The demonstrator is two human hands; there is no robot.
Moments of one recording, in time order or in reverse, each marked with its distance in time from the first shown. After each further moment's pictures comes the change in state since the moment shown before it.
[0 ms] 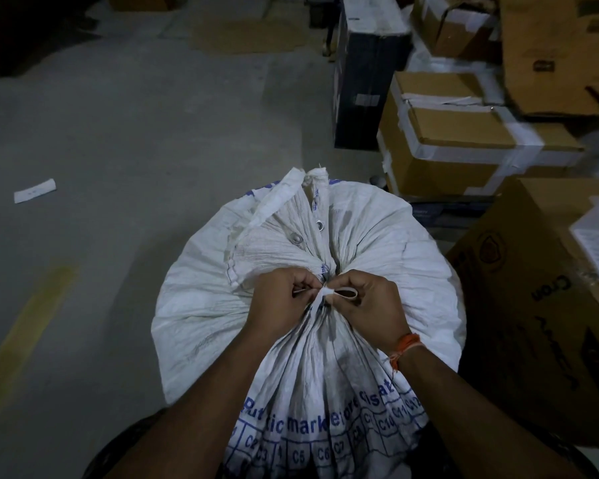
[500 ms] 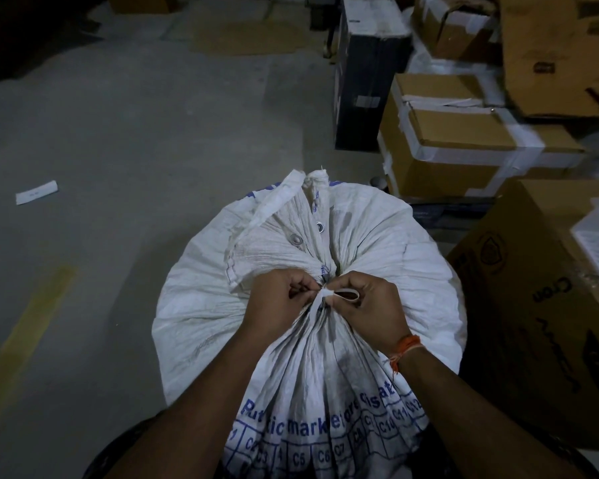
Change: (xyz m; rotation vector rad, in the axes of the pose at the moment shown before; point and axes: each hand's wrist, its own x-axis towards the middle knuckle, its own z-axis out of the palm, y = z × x) left_hand -0.001 -0.003 -0.007 0.023 -0.011 0.004; right_hand -0.001 -0.007 -0.001 -0.009 0.000 0.011
